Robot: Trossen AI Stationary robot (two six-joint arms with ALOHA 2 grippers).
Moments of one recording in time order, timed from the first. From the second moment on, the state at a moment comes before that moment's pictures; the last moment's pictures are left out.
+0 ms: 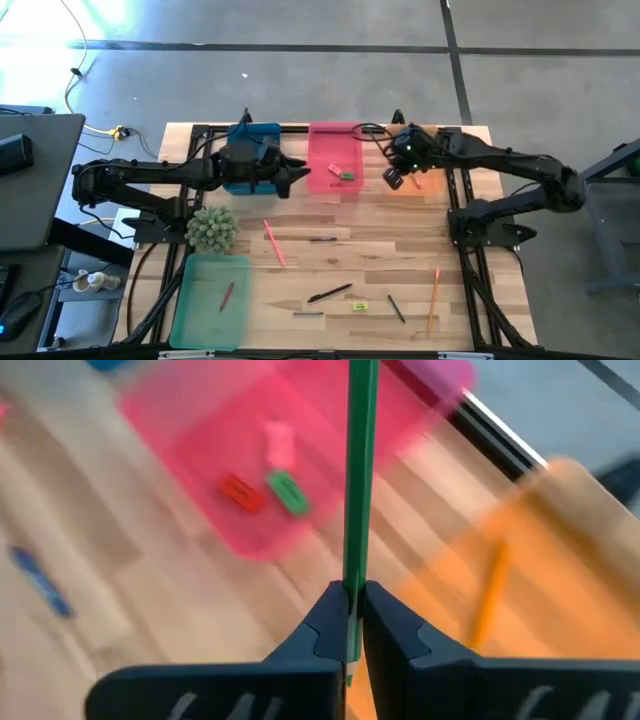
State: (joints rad) left arm 0.33 1.19 0.77 0.19 -0.04 -0.52; right arm -0.37 1.18 1.07 -0.86 0.17 0.27
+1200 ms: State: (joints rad) left arm 0.32 1.19 0.98 -0.46 -0.34 -0.66; right arm -0.87 1.57 1.06 -1.09 0.04 0.10
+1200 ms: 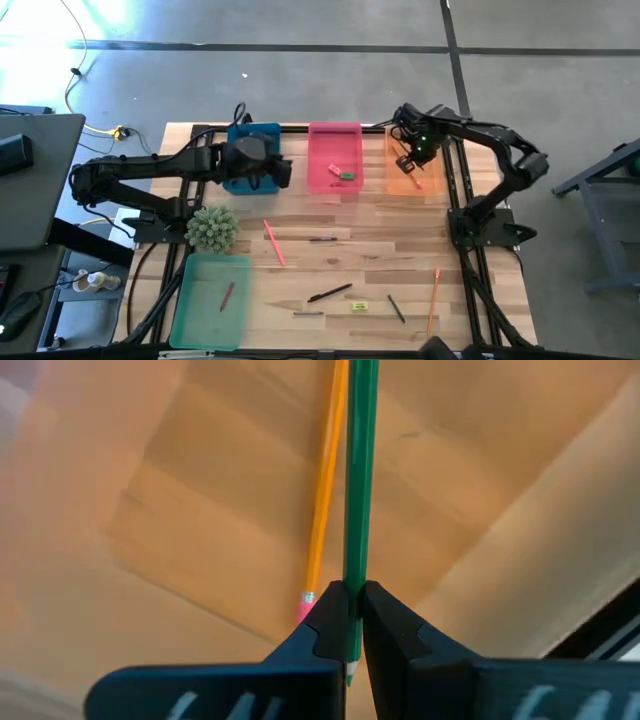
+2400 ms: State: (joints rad) left arm 0.10 1.30 0.98 -0.74 -0.18 -1.08; right arm -0.86 1.54 1.06 -1.11 0.02 0.27
